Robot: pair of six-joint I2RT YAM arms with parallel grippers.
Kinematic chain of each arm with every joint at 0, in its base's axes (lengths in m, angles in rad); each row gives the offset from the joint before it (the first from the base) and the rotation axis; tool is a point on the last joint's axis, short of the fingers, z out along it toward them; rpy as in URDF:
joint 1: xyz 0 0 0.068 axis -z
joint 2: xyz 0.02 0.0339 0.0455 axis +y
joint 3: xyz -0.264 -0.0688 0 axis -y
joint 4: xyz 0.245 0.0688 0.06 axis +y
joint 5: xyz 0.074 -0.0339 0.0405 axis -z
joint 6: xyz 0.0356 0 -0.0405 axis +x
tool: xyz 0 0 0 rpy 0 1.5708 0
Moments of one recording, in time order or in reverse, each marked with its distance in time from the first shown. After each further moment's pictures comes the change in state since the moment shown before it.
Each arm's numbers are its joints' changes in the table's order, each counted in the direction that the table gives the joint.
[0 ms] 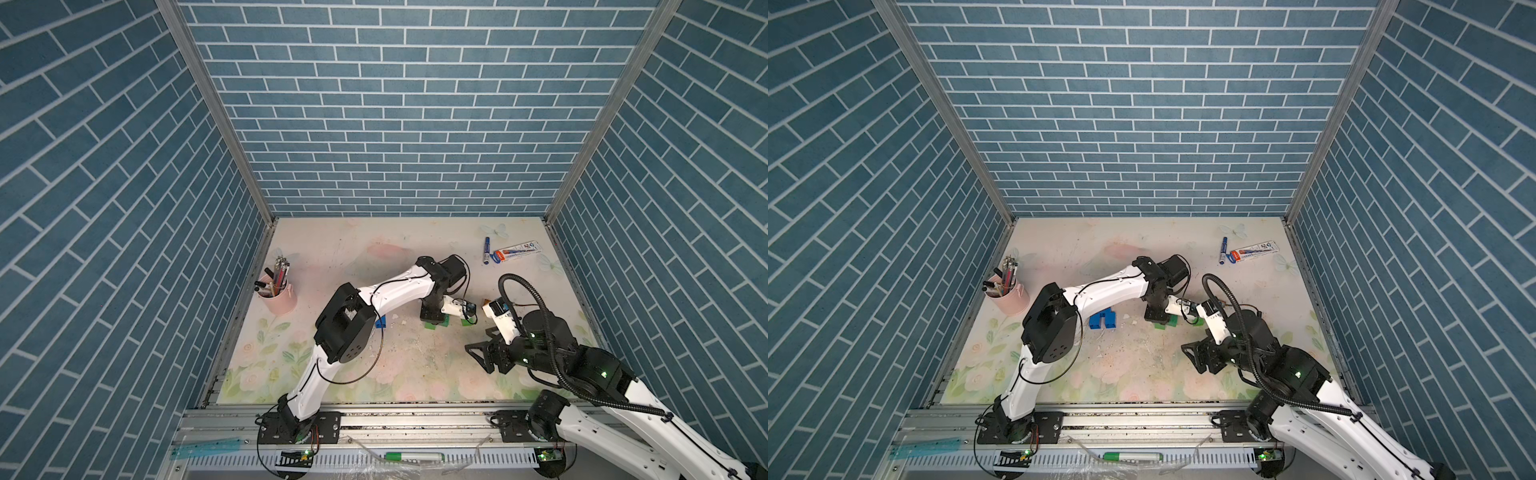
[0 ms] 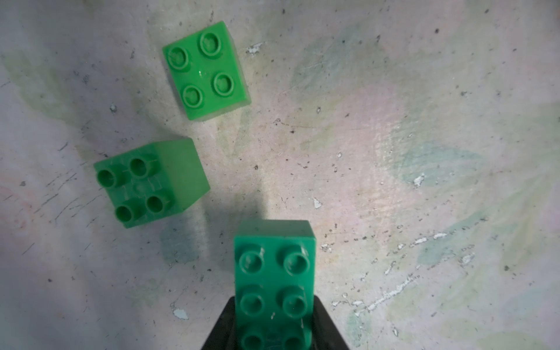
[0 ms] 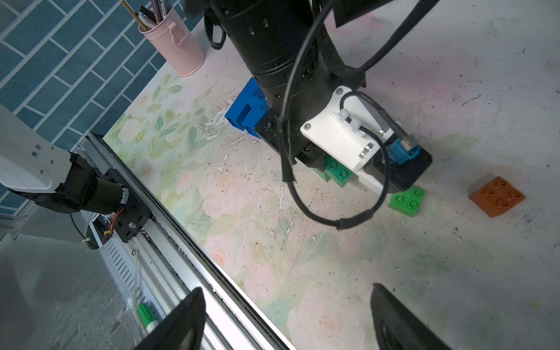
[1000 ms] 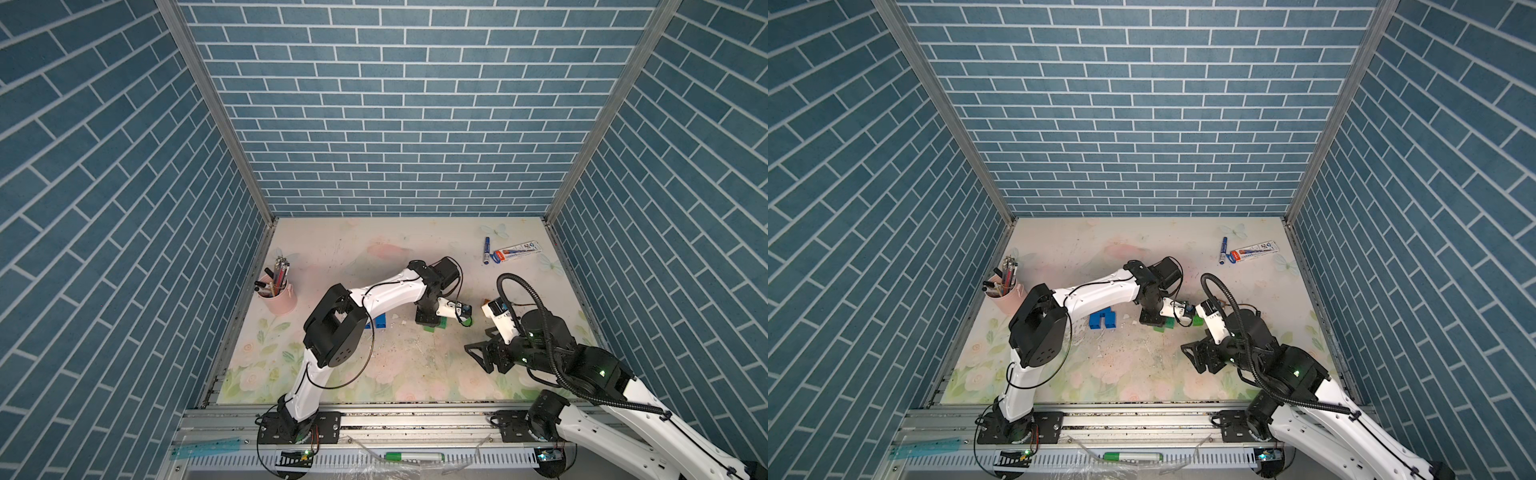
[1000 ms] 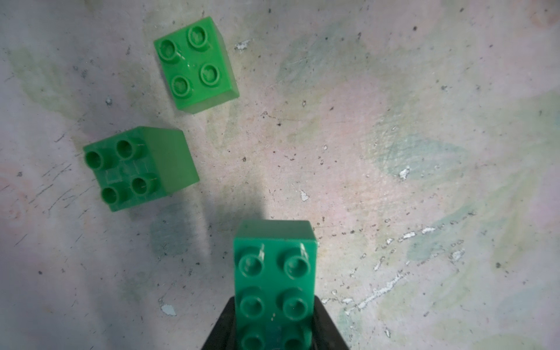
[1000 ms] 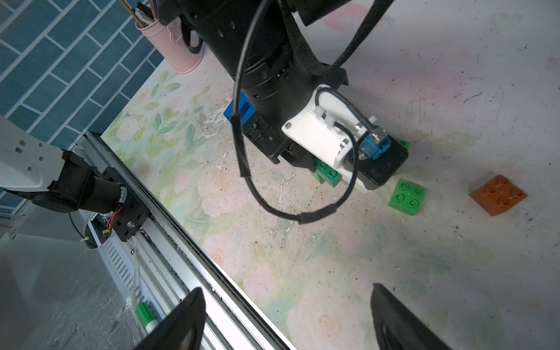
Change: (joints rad) left arm -0.010 -0.089 -0.149 -0.105 0.038 0.003; right arm 0.000 0.011 0.000 0.000 -0.001 0.000
